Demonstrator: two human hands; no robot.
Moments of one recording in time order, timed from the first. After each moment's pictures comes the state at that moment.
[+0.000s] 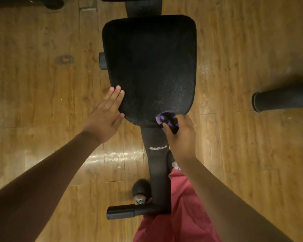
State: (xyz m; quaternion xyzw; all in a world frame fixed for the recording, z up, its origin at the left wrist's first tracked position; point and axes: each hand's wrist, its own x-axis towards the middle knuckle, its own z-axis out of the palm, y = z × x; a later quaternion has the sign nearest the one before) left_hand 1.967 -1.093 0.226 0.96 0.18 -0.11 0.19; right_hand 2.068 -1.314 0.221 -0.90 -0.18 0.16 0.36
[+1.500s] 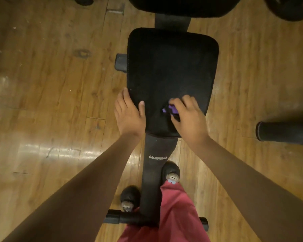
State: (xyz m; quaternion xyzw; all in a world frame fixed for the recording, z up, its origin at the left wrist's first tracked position) left_hand 2.022 -1.150 0.206 0.81 0.52 0.07 0.26; right_hand 2.142 -1.268 0.238 -0.85 -0.49 0.07 0.15
